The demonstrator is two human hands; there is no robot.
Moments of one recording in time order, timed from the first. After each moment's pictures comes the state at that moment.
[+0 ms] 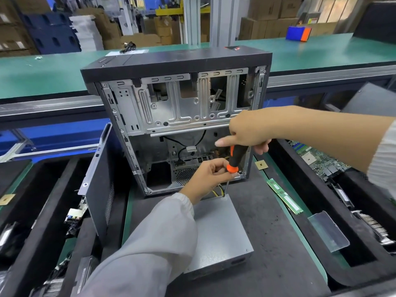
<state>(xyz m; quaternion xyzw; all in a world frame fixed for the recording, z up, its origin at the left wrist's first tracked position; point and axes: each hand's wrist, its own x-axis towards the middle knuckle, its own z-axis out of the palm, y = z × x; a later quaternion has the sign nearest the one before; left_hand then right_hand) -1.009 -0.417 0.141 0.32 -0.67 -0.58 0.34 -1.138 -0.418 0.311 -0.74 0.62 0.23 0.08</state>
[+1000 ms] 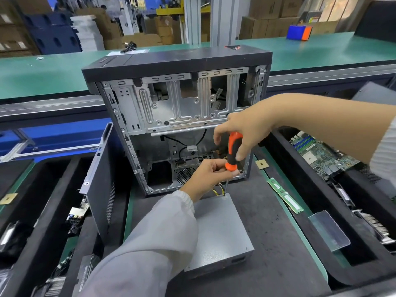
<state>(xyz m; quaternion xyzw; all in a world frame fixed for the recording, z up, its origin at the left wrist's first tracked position) -1.009 -0.422 0.138 0.32 -0.66 -0.59 0.33 -1.140 -0.426 0.323 -0.78 0.54 0.25 0.16</state>
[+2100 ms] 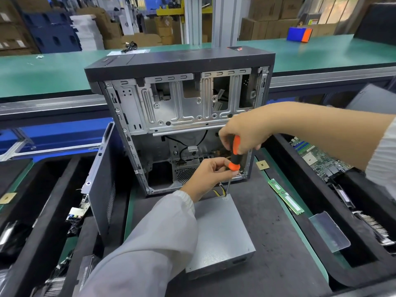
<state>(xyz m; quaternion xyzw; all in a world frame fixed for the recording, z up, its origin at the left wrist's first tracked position) -1.008 -0.421 0.142 0.31 -0.65 -0.60 0.35 -1.131 -0.422 0.316 -0.79 0.57 0.21 0.12</state>
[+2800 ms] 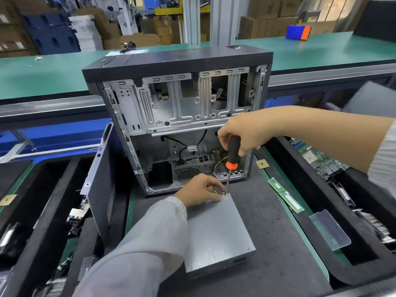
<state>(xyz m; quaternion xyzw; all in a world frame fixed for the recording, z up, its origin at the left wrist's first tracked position) -0.979 -0.427 0.114 0.41 -0.78 -0.44 0.15 -1.140 -0.418 0.311 -0.81 0.55 0.16 0.14</state>
